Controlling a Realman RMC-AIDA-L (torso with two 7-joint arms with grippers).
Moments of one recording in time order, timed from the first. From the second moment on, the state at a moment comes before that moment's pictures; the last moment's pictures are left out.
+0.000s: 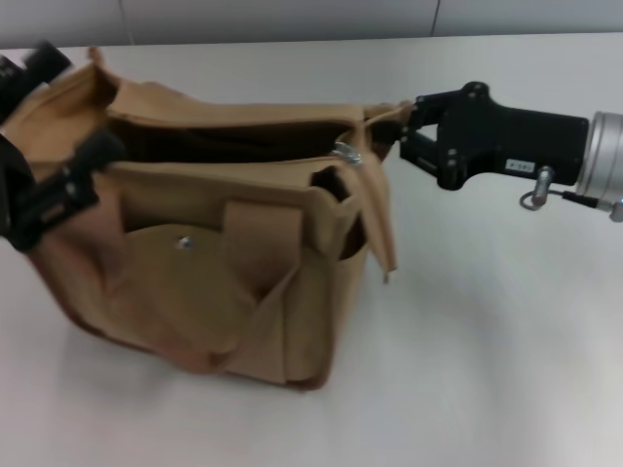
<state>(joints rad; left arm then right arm) -0.28 -2.03 0.77 0.48 1.31 1.99 -0.87 0.46 2.07 -1.15 -0.78 -1.49 -1.36 1.26</state>
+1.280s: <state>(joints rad) -0.38 -2.02 1.03 0.54 1.44 1.96 -0.94 0.42 2.02 -0.78 -0.80 -1.64 -1.40 1.29</state>
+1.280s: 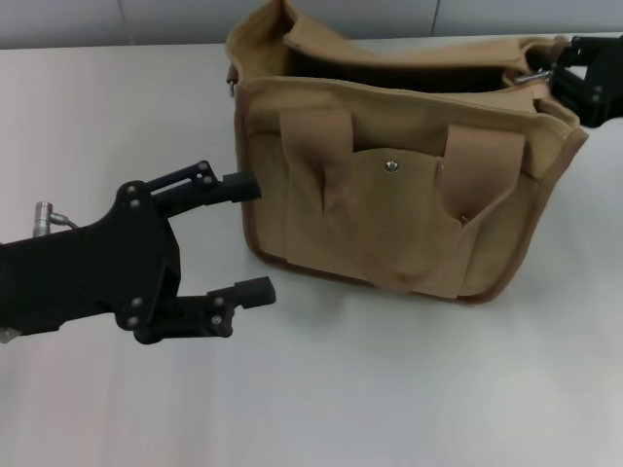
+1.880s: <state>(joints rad) -0.38 -2.02 1.04 0.54 1.45 1.87 -0.94 0.29 2.04 -0.63 -0.69 -1.59 -1.91 1.20</state>
